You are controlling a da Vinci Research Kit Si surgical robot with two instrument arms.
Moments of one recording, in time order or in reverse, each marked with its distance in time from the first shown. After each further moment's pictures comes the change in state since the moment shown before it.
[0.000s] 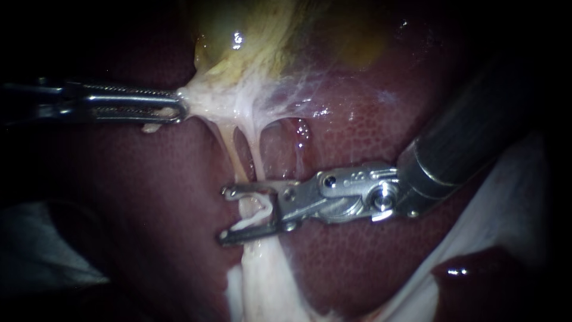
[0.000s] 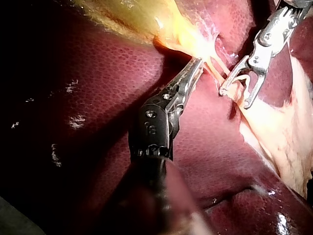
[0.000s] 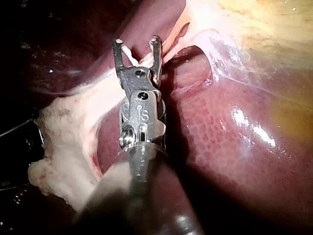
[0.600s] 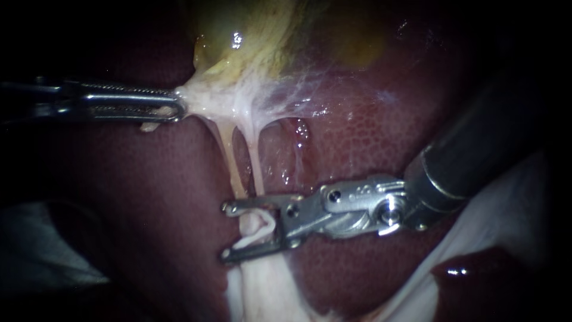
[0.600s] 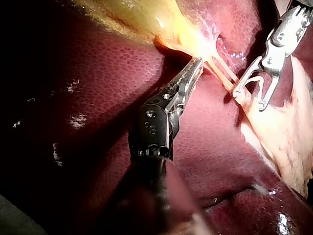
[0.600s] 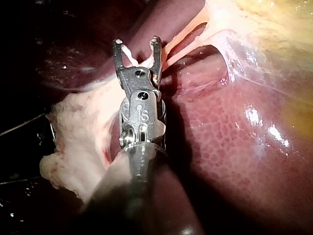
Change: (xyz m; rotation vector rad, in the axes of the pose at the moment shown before) right arm 0.001 -0.003 -0.001 0.035 0.017 -0.011; left arm 0.000 0.000 0.000 -0.005 -0.001 0.000
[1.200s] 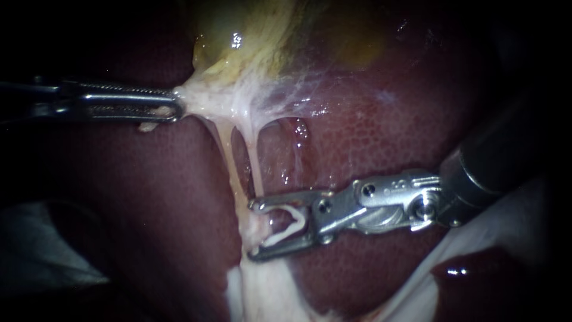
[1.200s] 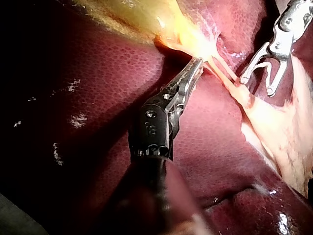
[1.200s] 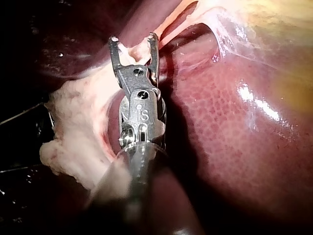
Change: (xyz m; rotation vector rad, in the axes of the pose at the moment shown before) right arm -0.001 0.001 -0.004 0.017 0.023 0.021; left arm 0.000 0.000 0.000 -0.002 -0.001 0.000
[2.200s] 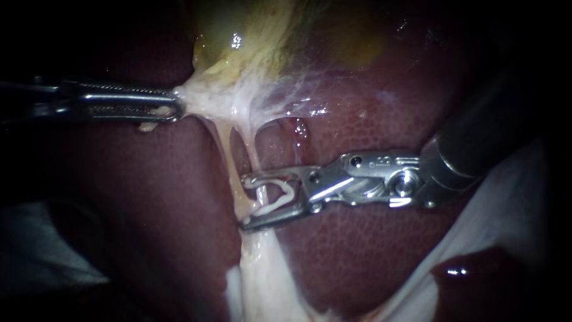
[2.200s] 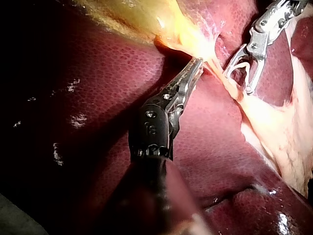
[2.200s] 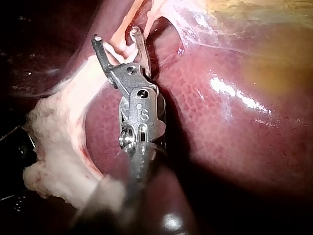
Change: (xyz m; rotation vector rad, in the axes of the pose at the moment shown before) right arm -0.002 0.005 0.002 0.037 0.076 0.062; left arm 0.000 0.000 0.000 0.001 0.000 0.000
